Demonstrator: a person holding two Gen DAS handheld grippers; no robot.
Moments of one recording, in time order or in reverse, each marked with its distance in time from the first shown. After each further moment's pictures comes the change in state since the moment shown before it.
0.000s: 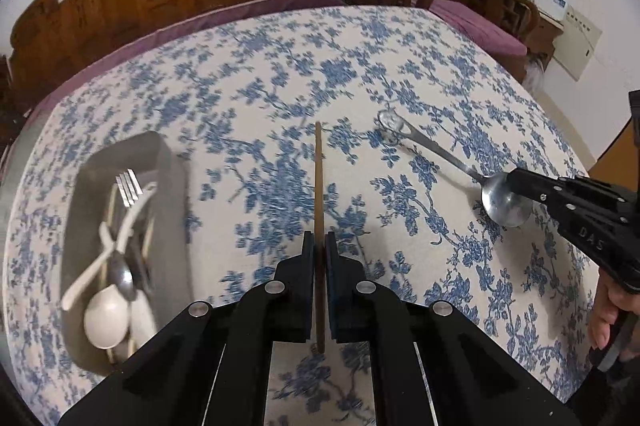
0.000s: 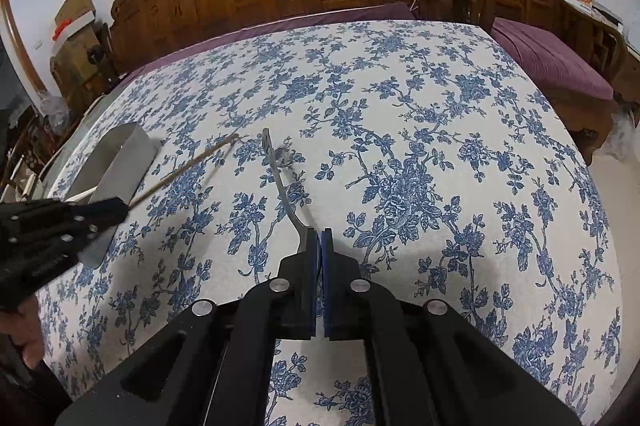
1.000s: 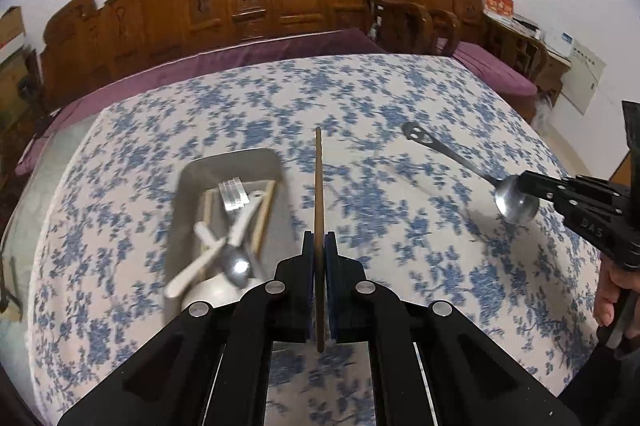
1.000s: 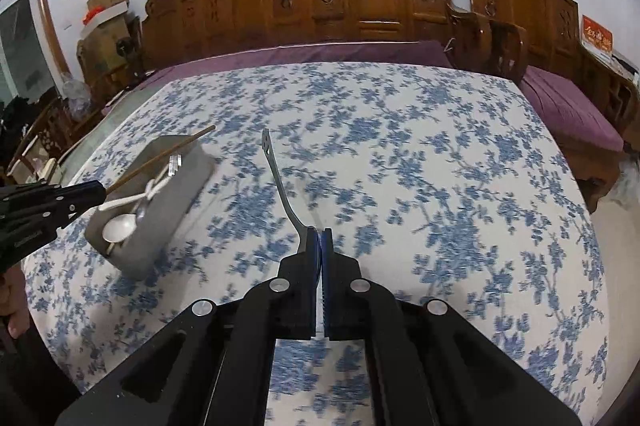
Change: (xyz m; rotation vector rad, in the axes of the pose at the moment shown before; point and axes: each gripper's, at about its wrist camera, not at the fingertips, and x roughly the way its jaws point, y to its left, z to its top) left arm -0.073 0.084 -0.022 -0.062 -0.129 0.044; right arm -0.032 0.072 0.021 -0.114 -0.076 0.039
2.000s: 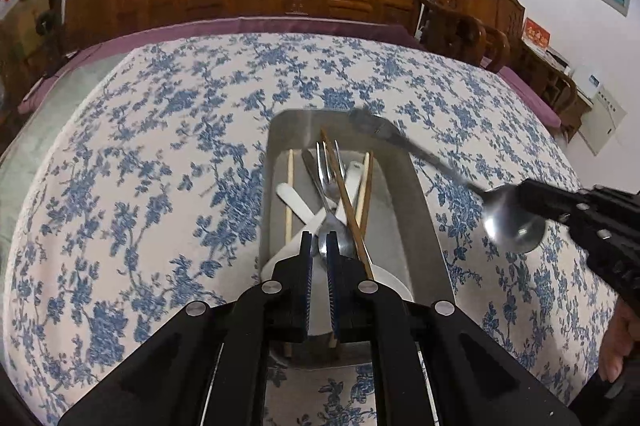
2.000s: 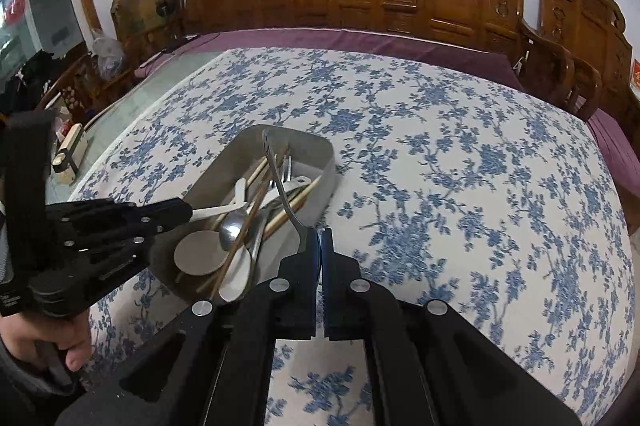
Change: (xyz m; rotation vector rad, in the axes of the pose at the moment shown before) left arm 0.033 0.105 -0.027 -0.161 0.025 -0.021; right arm 0.056 0.160 0.036 -0.141 0.078 0.059
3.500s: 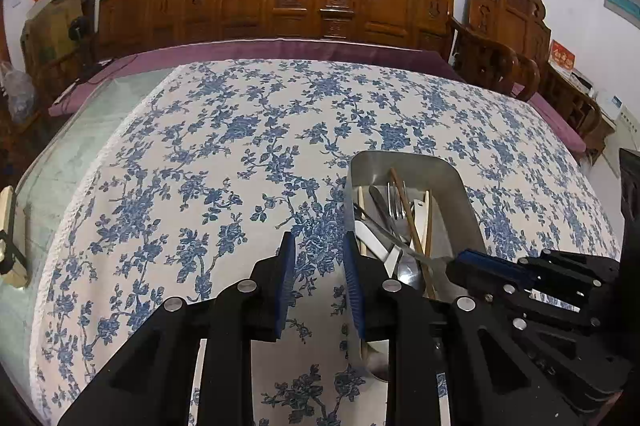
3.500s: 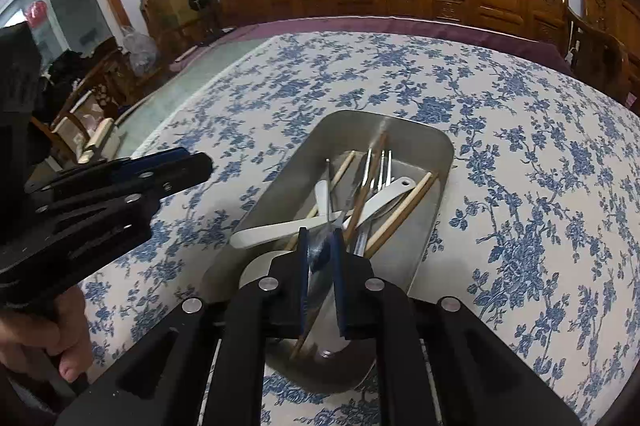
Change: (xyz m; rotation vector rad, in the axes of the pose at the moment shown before) left arm -0.018 0.044 0.018 -0.042 -0.066 0.101; right arm 0.054 0.060 0.006 0.003 0.019 0.176
